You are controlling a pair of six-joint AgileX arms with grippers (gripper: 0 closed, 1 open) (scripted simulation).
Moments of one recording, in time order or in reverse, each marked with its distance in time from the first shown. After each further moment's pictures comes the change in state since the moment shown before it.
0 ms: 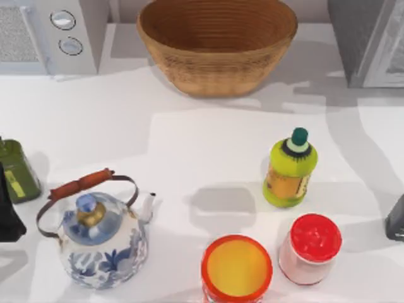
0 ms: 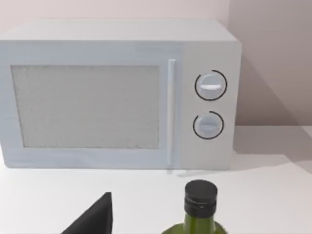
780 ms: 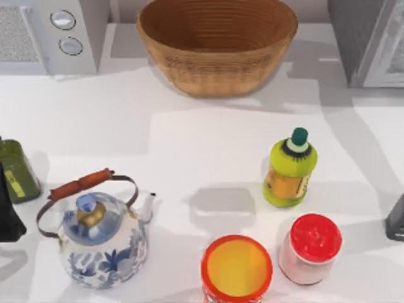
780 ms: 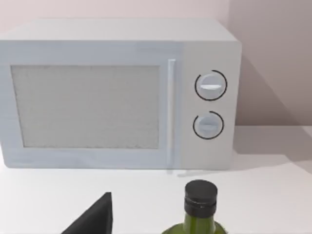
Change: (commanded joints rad) left arm 0.000 0.000 0.000 0.000 0.000 0.000; right arm -0.102 0.126 0.108 0.036 -0.055 -0.012
